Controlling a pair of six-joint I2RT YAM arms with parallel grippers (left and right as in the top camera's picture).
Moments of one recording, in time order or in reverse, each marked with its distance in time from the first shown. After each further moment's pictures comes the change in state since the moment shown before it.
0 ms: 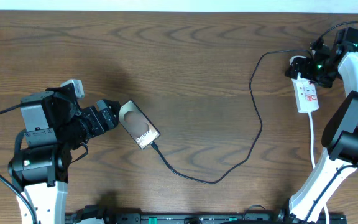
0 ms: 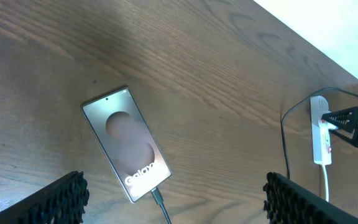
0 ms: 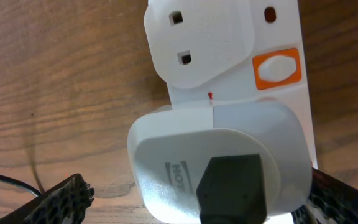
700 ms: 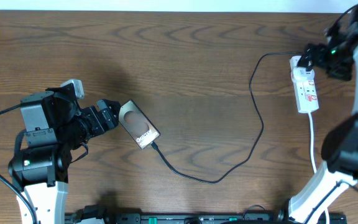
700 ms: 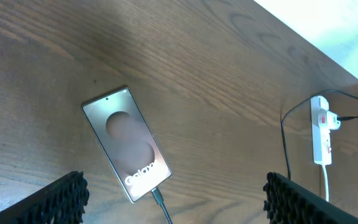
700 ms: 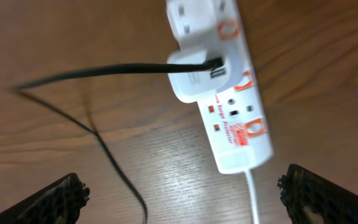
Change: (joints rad) left arm 0.000 0.000 0.000 -0.001 0.000 0.000; right arm 0.032 -0.208 0.240 -0.375 0.150 0.114
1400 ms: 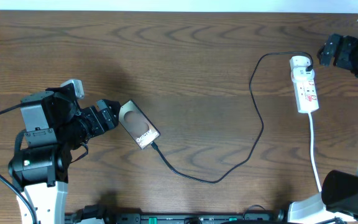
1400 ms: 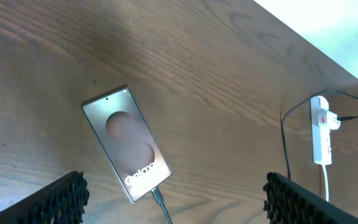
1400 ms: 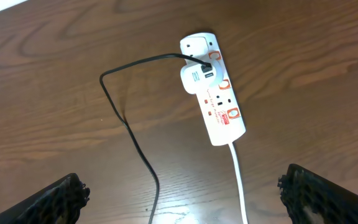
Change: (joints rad) left arm 0.000 0.000 0.000 0.000 0.000 0.000; right arm 0.000 -0.296 0.017 -0.091 0.016 0.011
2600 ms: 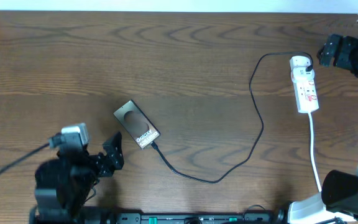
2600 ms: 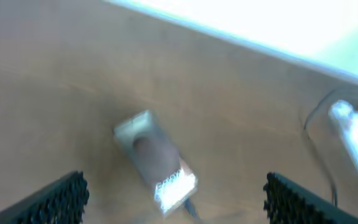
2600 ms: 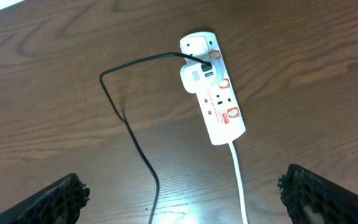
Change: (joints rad) left arm -0.220 -0.576 -0.278 0.071 -0.317 0.004; right arm 0.000 0.000 0.000 -0.003 0.001 0.000
